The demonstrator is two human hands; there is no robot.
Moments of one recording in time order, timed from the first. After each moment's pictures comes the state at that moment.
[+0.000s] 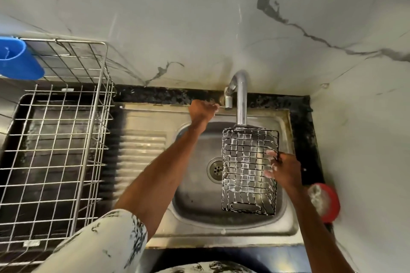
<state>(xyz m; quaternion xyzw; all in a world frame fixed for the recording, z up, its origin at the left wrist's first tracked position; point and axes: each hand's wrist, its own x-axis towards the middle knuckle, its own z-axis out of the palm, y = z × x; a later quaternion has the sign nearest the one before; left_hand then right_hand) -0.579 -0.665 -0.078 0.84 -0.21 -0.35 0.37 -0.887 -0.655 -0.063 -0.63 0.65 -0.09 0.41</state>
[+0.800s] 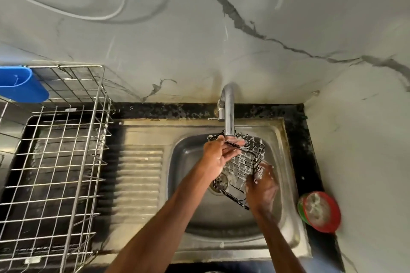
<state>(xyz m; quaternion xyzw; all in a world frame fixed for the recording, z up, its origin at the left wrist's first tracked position) -0.676 -0.606 0.010 0.55 0.12 -0.62 0.55 -0.849 -0.591 -0.080 -0.67 0.64 -0.25 0.28</state>
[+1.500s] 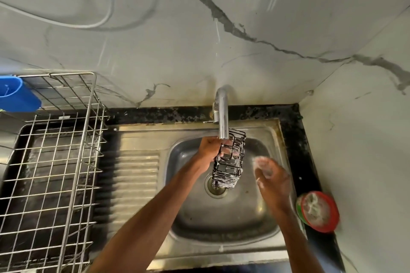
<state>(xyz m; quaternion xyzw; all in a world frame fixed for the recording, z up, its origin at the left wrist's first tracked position) -0.655 -0.621 -0.018 0.70 -0.10 -0.59 0.39 -0.865 -0.622 -0.030 -0.60 0.60 -0.29 0.45</state>
